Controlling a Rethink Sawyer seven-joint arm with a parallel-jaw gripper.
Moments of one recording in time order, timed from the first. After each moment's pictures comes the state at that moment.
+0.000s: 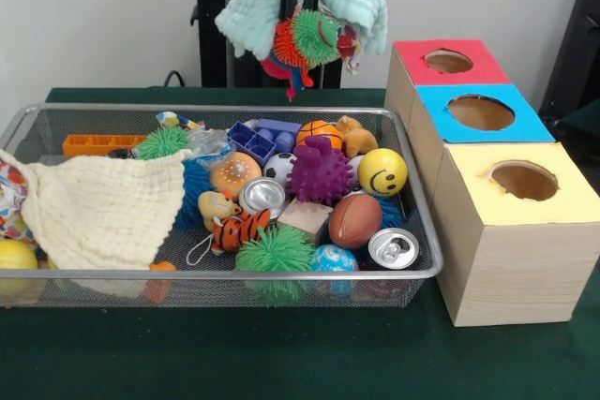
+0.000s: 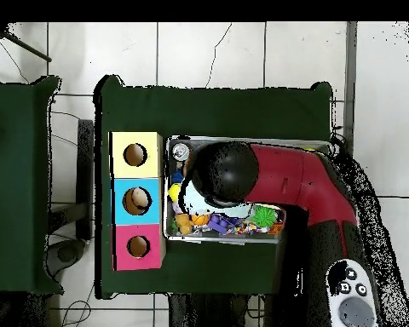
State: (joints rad) arm -0.36 -0.90 0.16 1.55 -0.18 0.96 1.57
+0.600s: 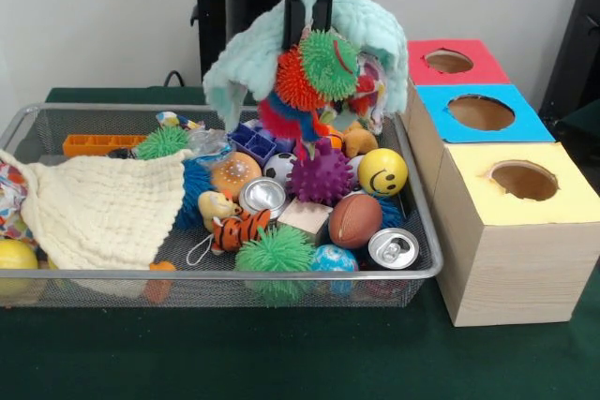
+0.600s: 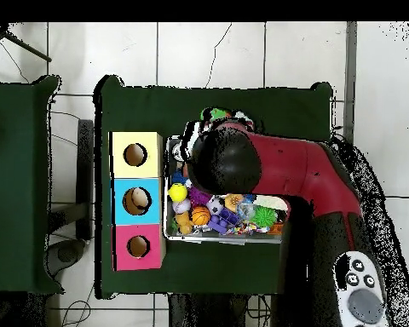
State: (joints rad) arm -0.42 -0.90 0.25 1.53 -0.18 0.53 1.57
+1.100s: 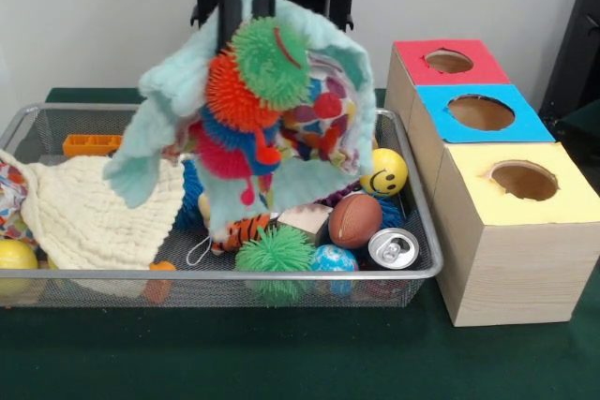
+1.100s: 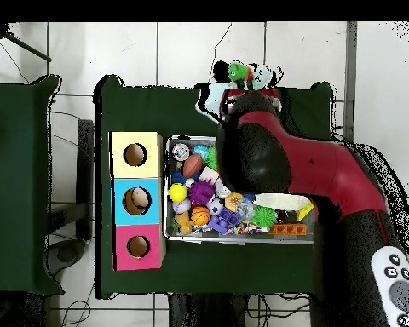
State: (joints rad) arm -0.59 -0.89 0.41 1.59 -0.22 0.16 1.57
